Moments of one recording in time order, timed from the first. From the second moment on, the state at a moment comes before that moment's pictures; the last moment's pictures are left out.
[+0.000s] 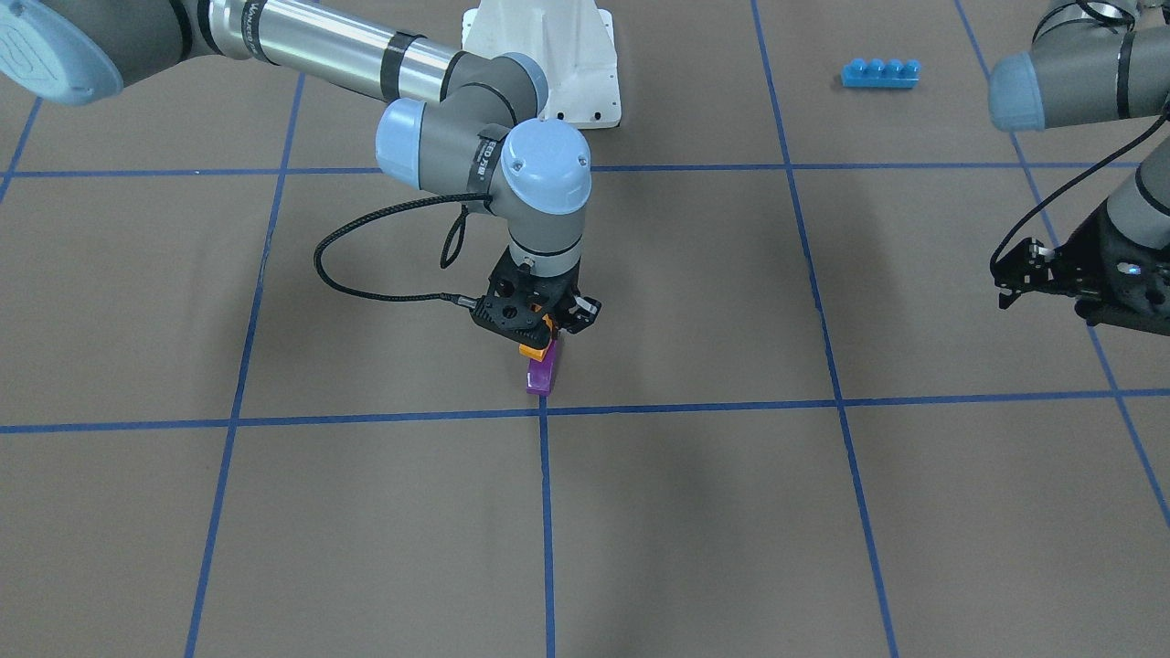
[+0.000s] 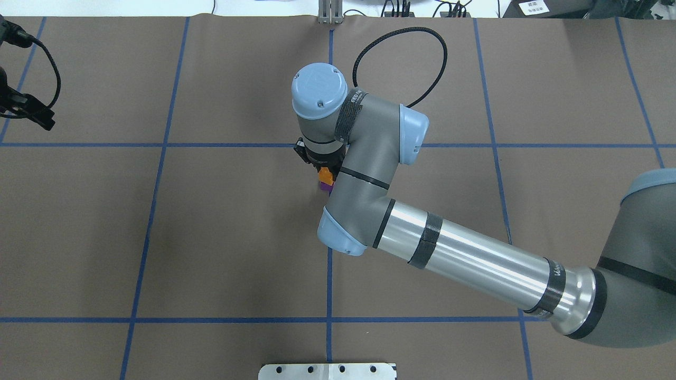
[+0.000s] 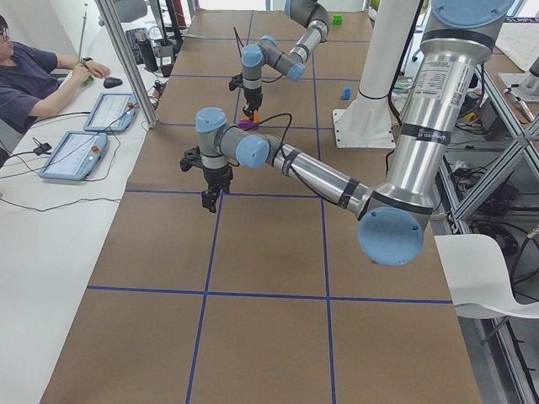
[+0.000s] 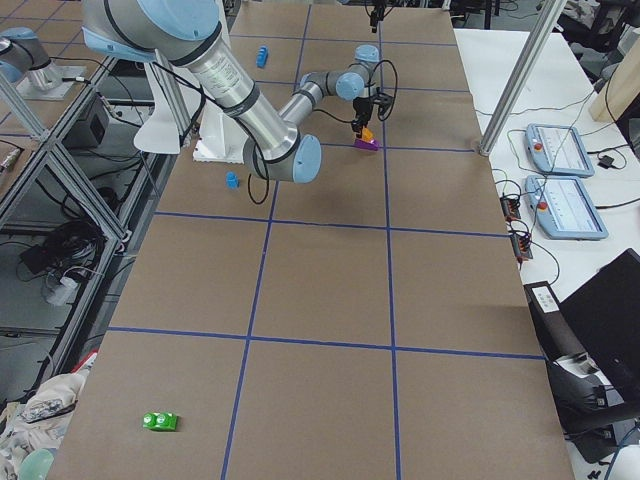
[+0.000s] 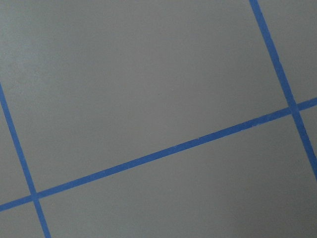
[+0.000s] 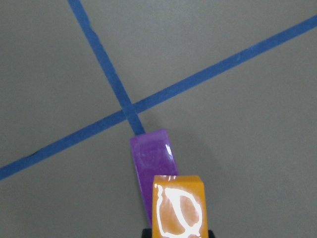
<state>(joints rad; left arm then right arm) -1.16 -1.80 -1.77 -1.50 -2.15 -0.20 0.56 -0.60 1.28 -1.57 1.90 1.61</state>
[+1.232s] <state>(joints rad) -1.16 -1.80 -1.74 -1.53 -2.15 -0.20 0.55 -0.60 1.24 -1.48 1.87 1.50</state>
